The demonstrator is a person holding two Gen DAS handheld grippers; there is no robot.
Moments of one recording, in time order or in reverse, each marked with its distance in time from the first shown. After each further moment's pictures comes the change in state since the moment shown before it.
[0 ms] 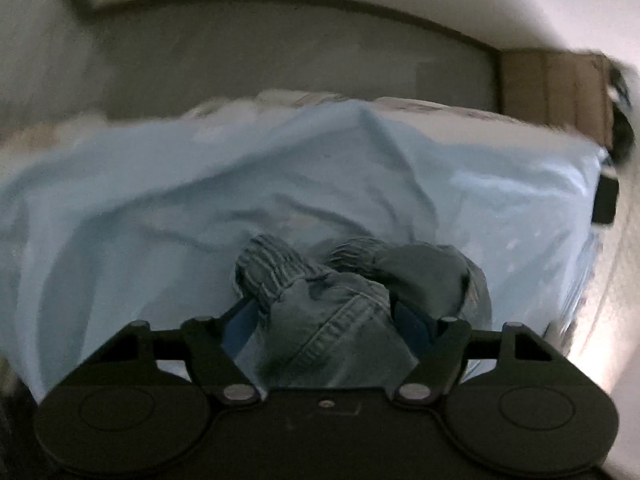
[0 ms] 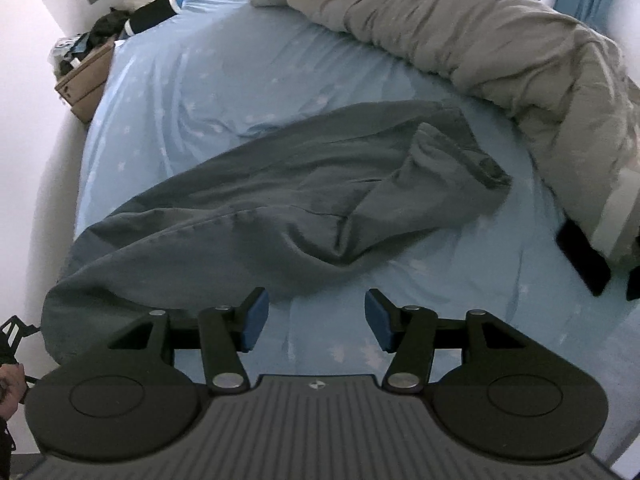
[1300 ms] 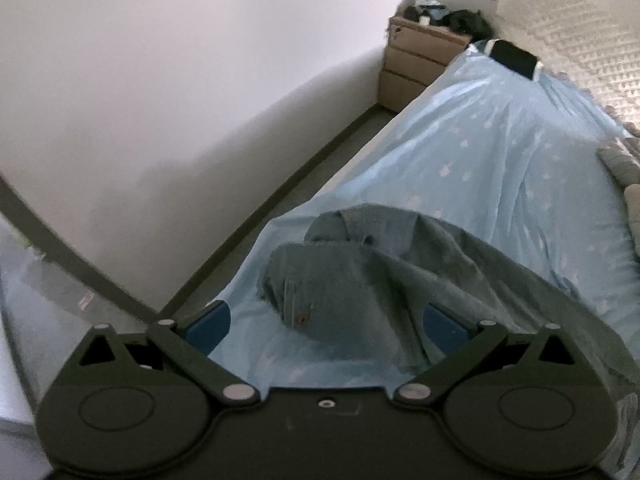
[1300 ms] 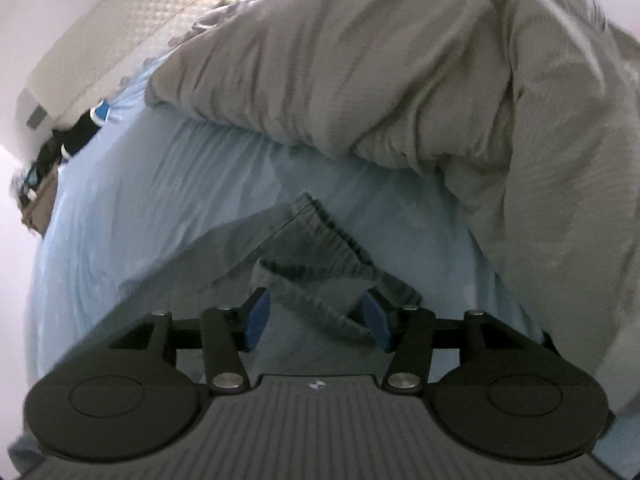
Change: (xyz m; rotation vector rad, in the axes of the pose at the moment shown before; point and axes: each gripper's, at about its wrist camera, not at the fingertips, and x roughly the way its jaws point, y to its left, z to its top) left arm -0.100 -0.087 -0.324 0.993 -0.650 0.371; right arm 0.126 -0.242 0.142 0.237 -0.137 0.093
